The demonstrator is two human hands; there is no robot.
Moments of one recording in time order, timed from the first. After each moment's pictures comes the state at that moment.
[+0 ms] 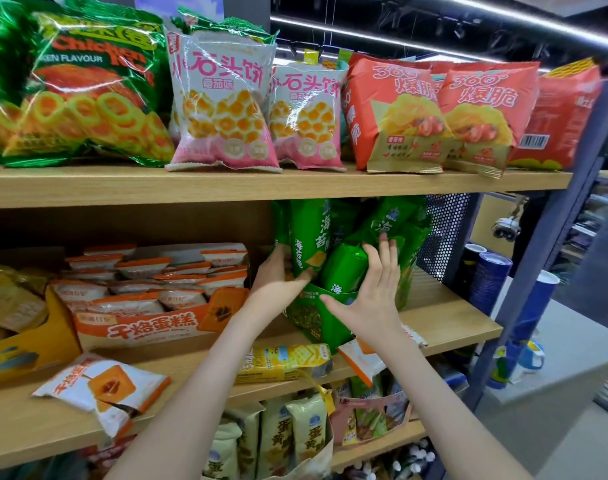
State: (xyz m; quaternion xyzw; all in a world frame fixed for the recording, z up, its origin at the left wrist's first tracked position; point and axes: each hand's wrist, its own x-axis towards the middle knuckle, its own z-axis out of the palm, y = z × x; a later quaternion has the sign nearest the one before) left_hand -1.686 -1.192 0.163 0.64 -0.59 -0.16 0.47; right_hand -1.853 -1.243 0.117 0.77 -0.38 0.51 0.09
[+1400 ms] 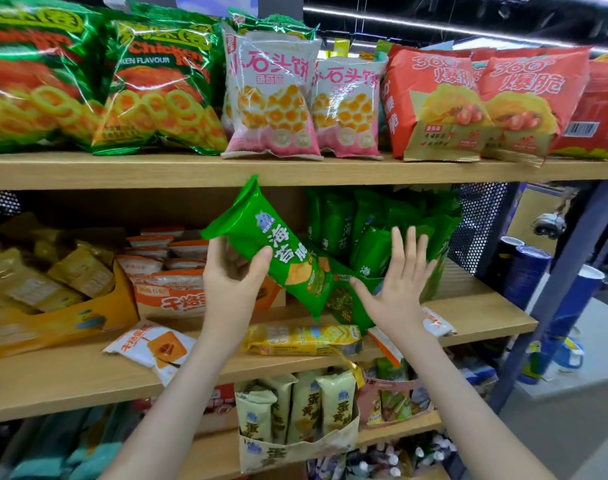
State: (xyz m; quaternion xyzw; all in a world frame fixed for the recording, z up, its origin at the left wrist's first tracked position) left_hand -1.661 -1.065 0.177 0.41 -0.47 -0.10 0.78; right_hand -1.843 -1.217 0.116 0.75 -0.41 0.51 0.06
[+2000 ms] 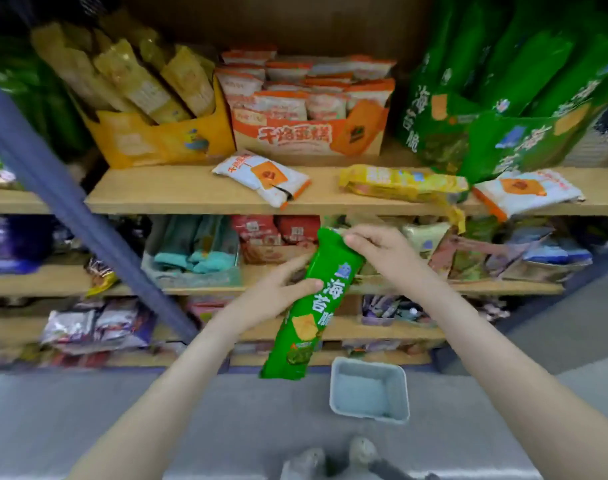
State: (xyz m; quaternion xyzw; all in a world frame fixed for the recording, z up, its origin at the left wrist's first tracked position) left_hand -1.615 -0.919 0.013 0.61 -0.48 -0.45 0.44; right_hand -1.774 -1.046 0.054 0.81 -0.29 0.19 -0.48
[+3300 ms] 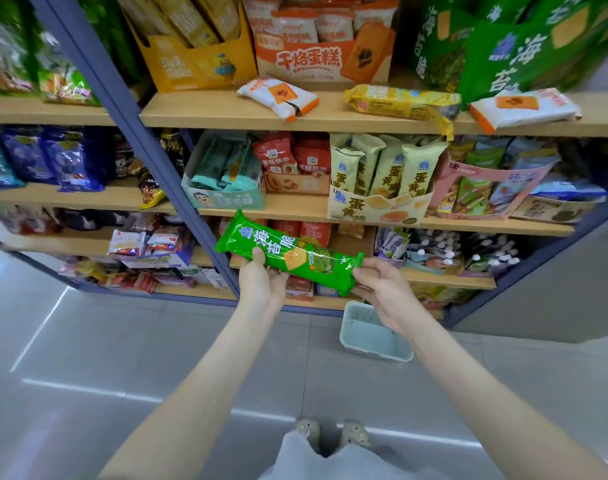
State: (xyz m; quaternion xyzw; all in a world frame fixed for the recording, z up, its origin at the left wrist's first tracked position) left_hand -1.720 -0.825 -0.049 0.43 0.18 -0.35 0.81; right_hand -1.881 -0.921 -0.054 0.46 -0.38 0.21 -0.78
